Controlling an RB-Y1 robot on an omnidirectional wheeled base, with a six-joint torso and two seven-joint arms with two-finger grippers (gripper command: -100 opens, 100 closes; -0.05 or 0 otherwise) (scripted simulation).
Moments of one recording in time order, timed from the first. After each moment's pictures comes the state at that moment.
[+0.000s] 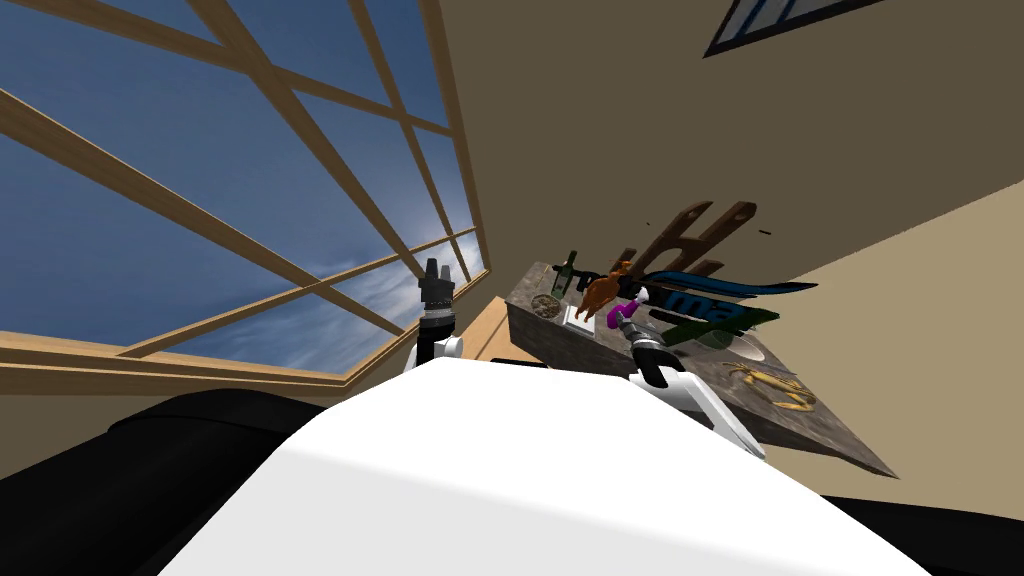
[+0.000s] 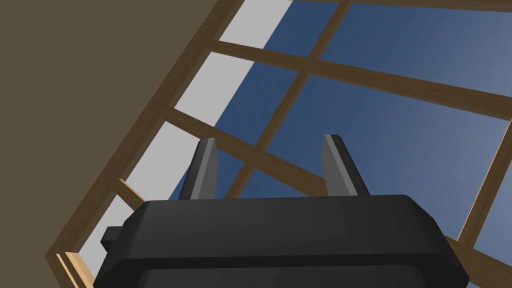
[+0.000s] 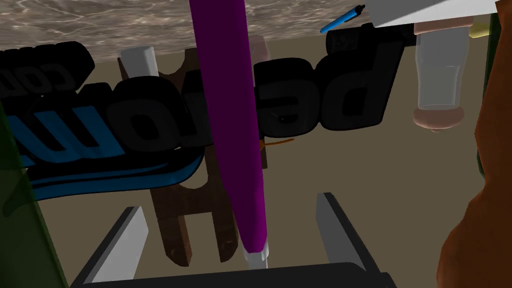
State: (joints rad) left arm 0.49 -0.04 -0.01 -2.26 -0.08 -0.48 0.03; right arm 0.56 -0.47 -0.12 -2.07 0.55 0.43 0.40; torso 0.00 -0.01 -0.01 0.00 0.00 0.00
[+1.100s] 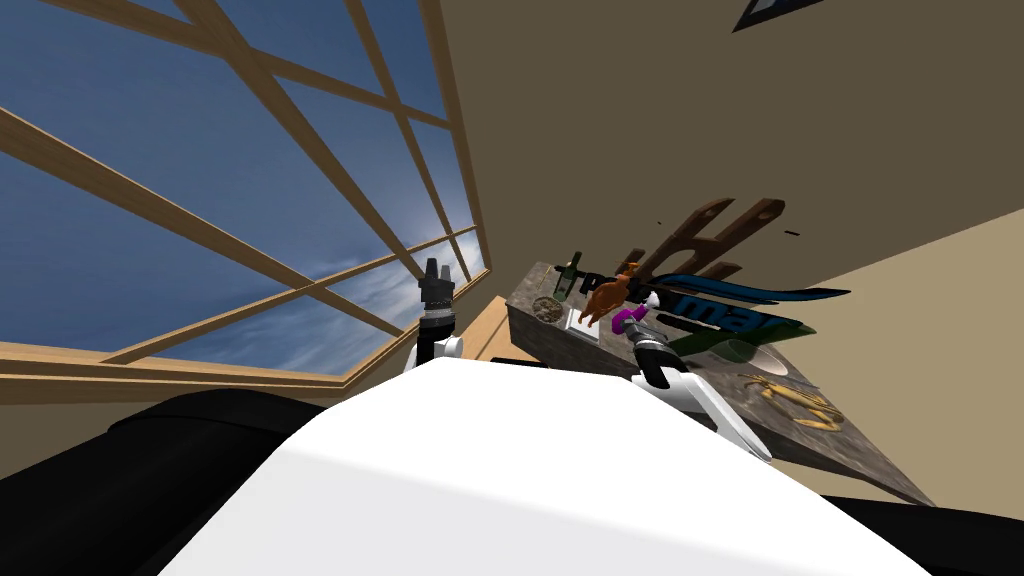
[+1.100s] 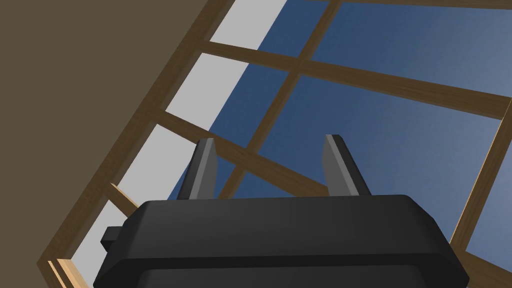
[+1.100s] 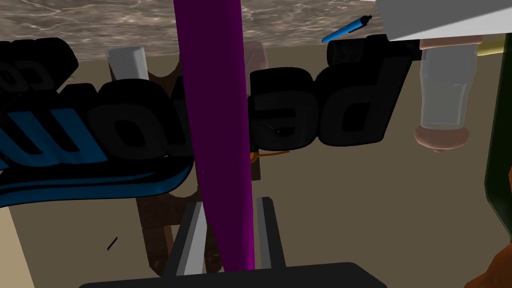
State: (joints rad) left arm 0.49 -0.04 -0.01 -2.26 -0.08 -0.48 0.03; right arm 0.56 -0.48 -0.12 -2.07 0.57 0.44 0.41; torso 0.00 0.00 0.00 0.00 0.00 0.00
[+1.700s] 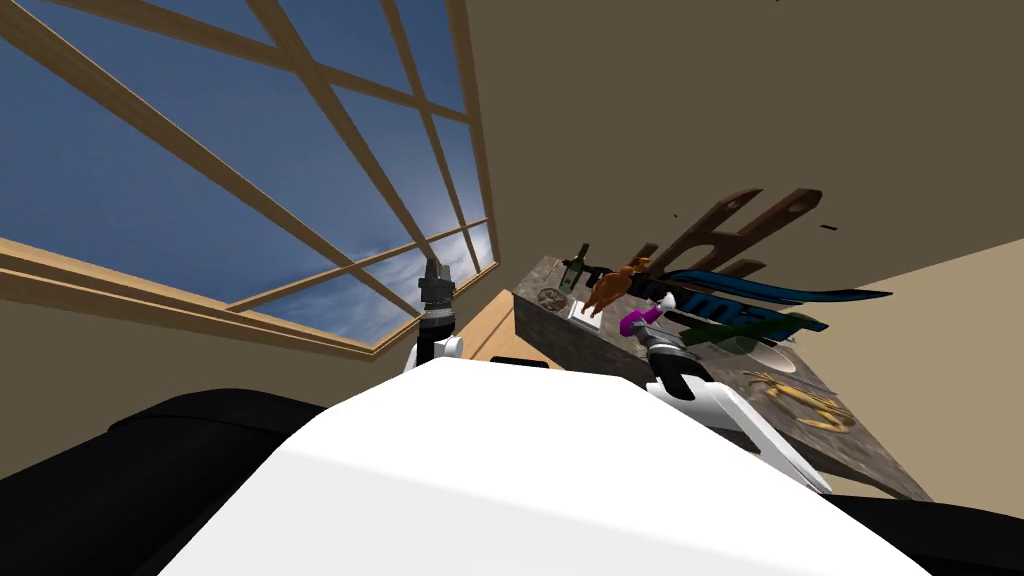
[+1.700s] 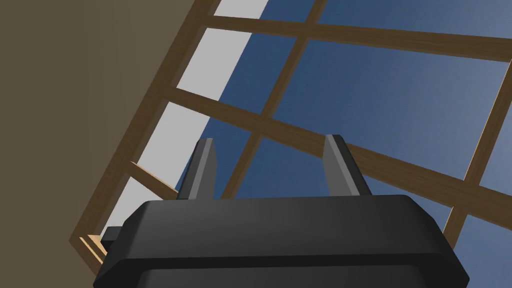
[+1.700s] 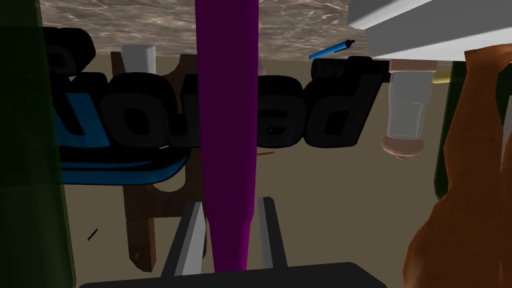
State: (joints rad) left arm 0.49 -0.04 -0.01 -2.26 -0.08 -0.48 0.03; right arm 0.65 -0.54 -0.17 -2.16 0.48 0.48 0.50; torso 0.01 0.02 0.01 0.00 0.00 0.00
